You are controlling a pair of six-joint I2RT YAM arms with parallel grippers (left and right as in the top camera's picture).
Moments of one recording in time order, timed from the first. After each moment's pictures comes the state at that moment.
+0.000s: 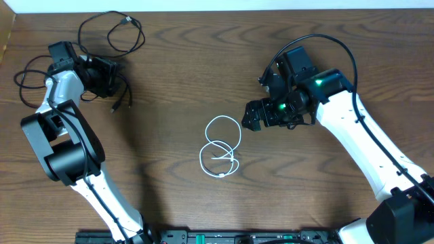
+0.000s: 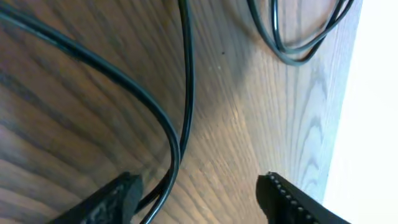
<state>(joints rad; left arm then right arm) 0.41 2.19 1.58 -0.51 0.57 -0.79 0.43 1.64 1.41 -1.06 -0.42 0.25</state>
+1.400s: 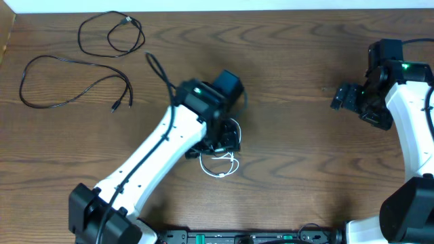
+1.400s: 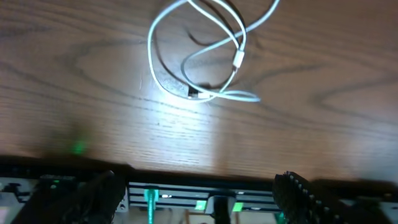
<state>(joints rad) -0.65 1.63 1.48 -1.44 0.11 -0.76 -0.09 1.65 1.40 -1.19 0.04 0.40</state>
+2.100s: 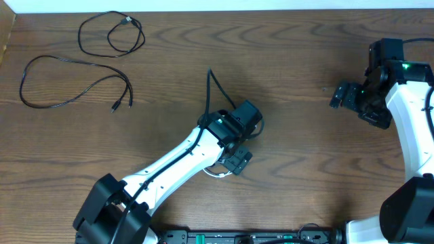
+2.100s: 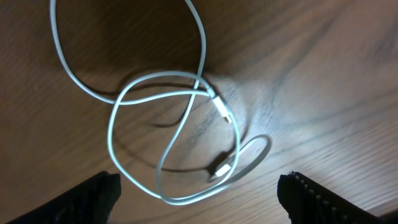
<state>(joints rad) -0.77 1.63 1.16 -0.99 -0.03 -0.08 -0.09 1.65 1.40 -1.18 0.01 0.40</state>
